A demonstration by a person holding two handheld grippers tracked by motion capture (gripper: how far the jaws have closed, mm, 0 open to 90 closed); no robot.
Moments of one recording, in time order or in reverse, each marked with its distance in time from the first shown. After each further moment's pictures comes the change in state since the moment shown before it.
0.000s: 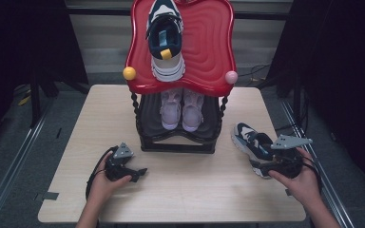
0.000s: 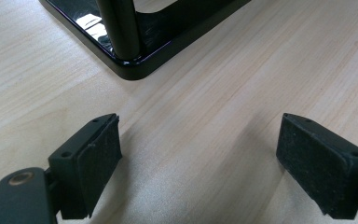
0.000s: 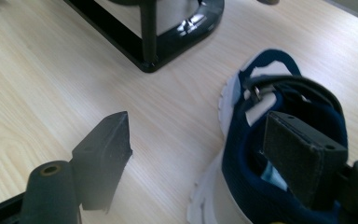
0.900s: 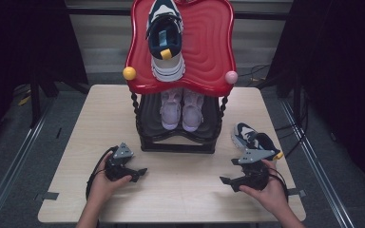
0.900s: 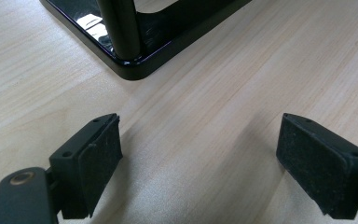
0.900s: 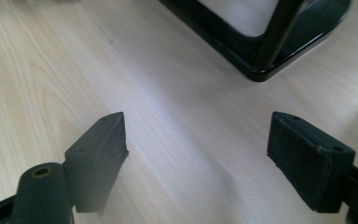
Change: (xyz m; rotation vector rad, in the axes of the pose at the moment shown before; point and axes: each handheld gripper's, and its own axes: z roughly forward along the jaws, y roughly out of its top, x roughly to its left) left arm 0.000 0.000 0.000 0.000 0.002 0.000; right arm 0.065 0.001 0.056 0.004 0.200 -0.023
